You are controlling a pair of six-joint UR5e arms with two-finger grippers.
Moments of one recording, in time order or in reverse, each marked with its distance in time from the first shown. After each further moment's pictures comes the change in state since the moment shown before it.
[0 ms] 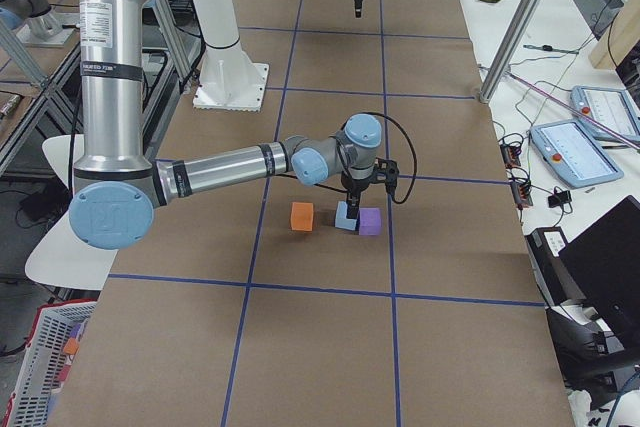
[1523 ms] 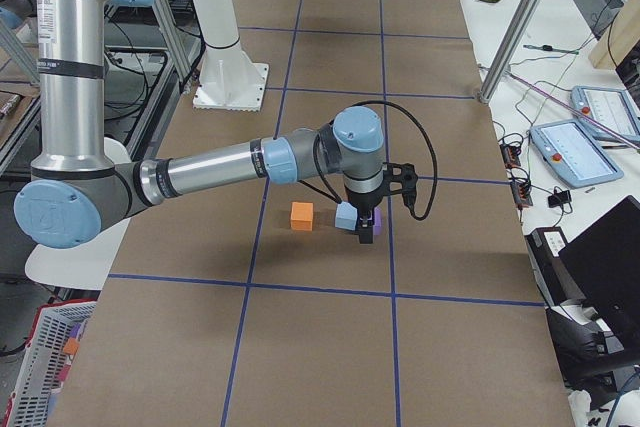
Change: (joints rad) left arm -0.271 0.329 -0.114 -0.002 -0.024 0.475; right arm 0.375 -0.007 0.072 -0.216 0.025 -0.409
